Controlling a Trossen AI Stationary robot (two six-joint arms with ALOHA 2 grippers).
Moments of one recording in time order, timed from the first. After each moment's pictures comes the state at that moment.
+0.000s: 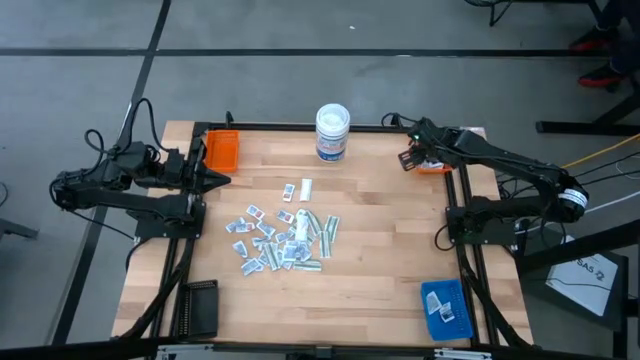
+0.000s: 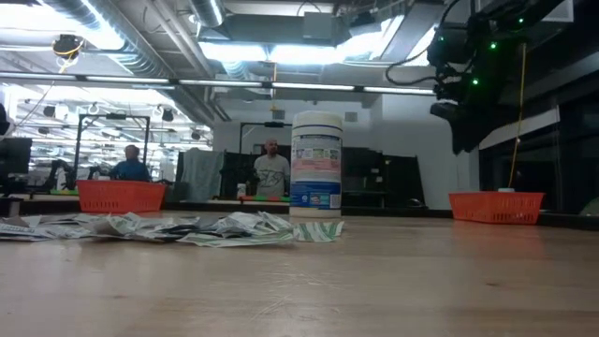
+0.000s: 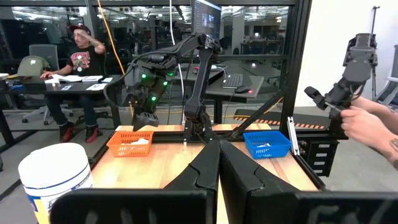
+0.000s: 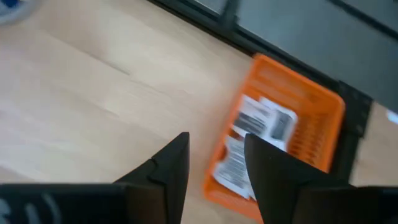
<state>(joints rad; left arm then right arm) 0.00 0.39 0.78 -0.39 0.00 0.00 -0.64 1.11 0.84 -0.81 0.42 0.33</state>
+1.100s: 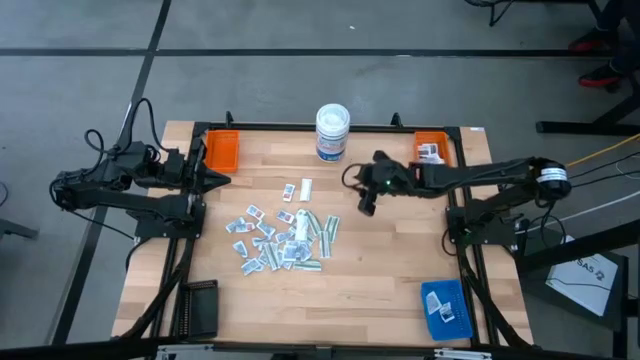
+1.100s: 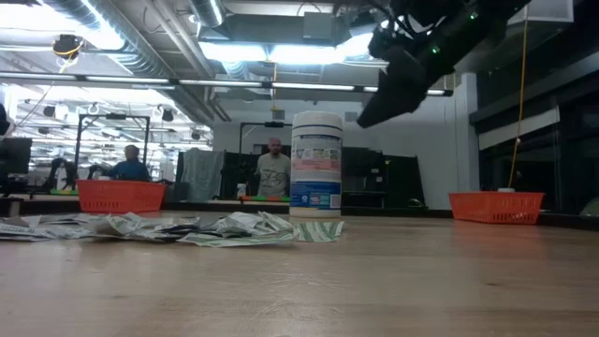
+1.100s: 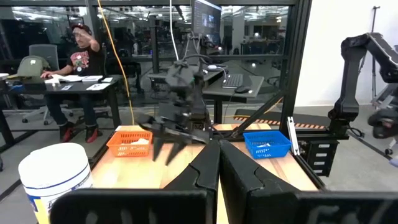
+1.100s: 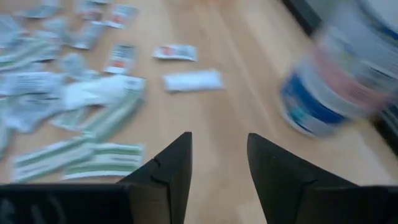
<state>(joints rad) 0.00 0.39 0.78 -0.39 0.00 0.00 -0.10 1.32 0.84 -0.18 0.23 0.04</state>
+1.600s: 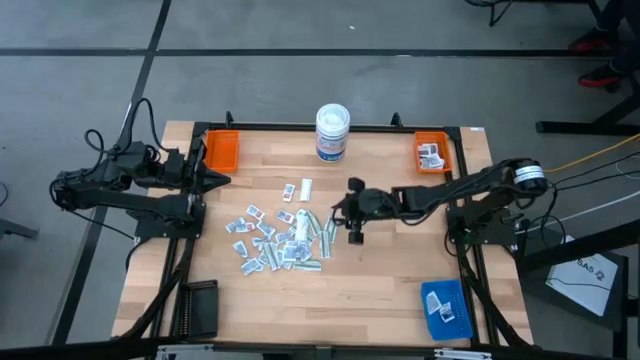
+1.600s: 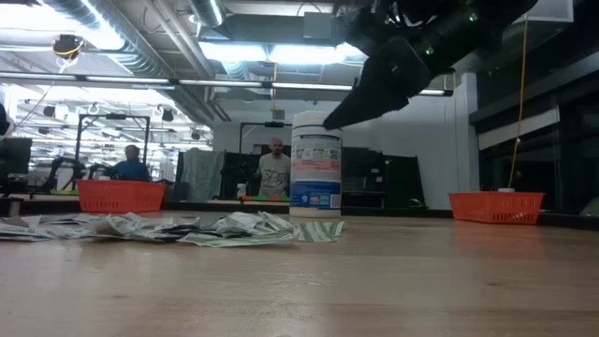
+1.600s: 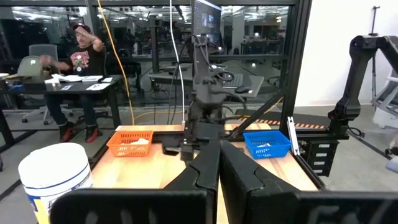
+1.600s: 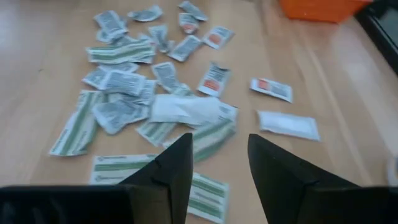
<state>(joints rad) 0.00 0.39 0.78 -0.39 0.00 0.00 0.08 1.52 0.84 0.12 0.18 -0.09</state>
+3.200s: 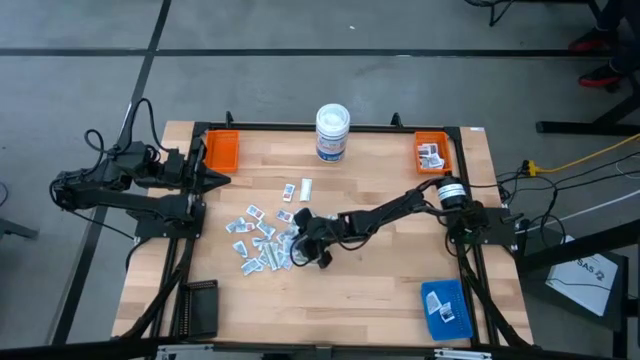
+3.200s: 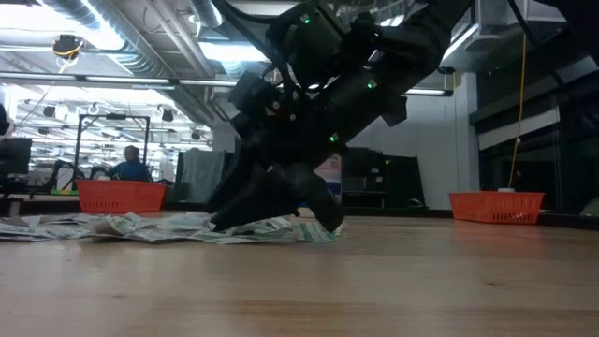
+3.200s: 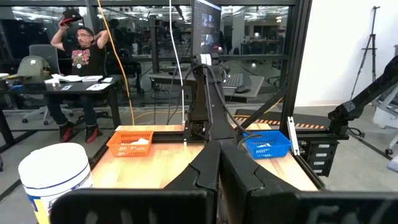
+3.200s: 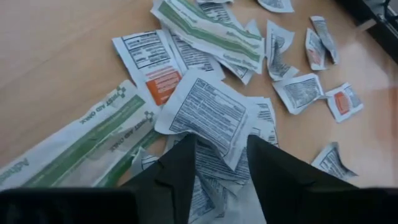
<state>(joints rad) 0.00 0.39 0.78 -0.39 0.00 0.00 0.15 2.14 1.28 0.22 0.08 -0.63</state>
